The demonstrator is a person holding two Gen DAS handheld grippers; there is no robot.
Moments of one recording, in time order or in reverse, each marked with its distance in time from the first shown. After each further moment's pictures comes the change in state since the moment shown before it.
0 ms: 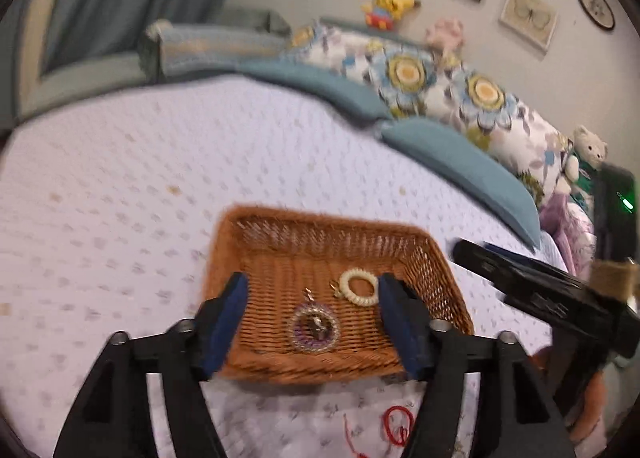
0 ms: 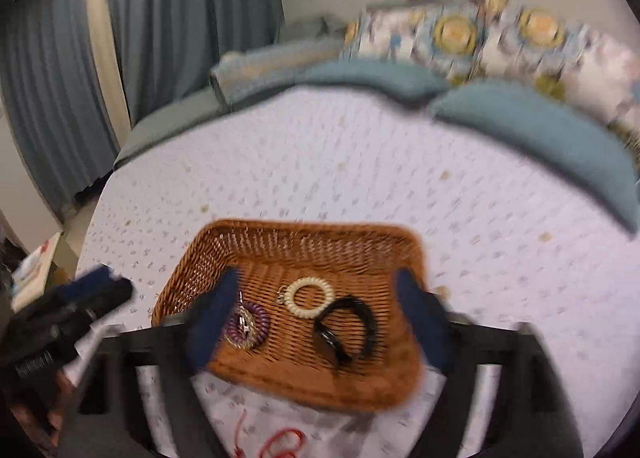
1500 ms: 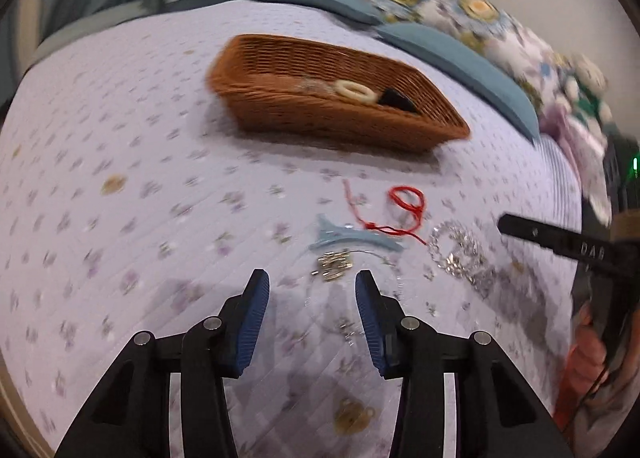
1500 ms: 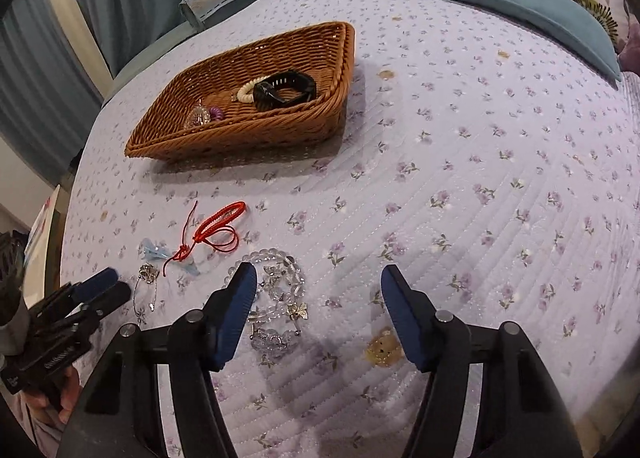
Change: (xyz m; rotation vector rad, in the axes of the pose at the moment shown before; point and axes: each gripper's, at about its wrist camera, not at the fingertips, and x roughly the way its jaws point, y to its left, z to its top) left arm -0.023 -0.018 -0.169 0.065 0.294 0.002; right arm -0.026 -0.060 -0.159 0.147 0.369 0.044
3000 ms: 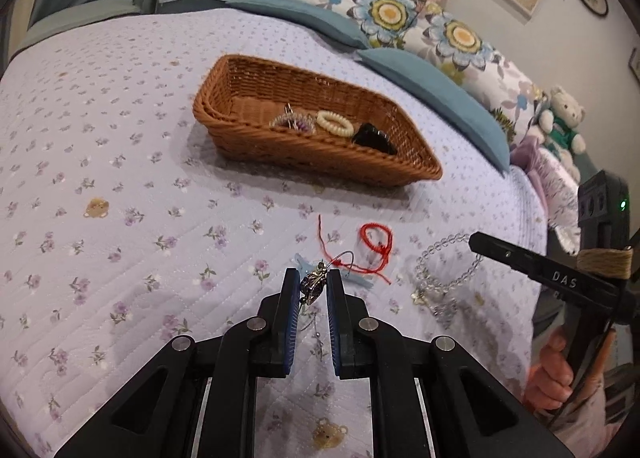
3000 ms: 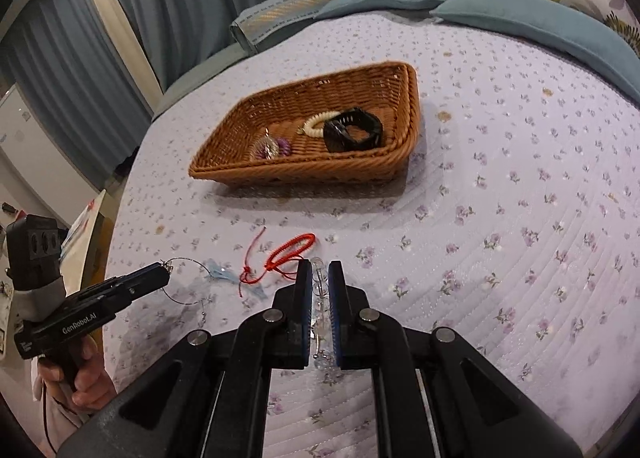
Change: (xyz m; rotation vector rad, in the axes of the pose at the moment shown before) left arm -0.021 0.020 0.020 -0.105 -0.075 -0.155; right arm -0.025 0.023 0.006 -0.065 -0.122 0.170
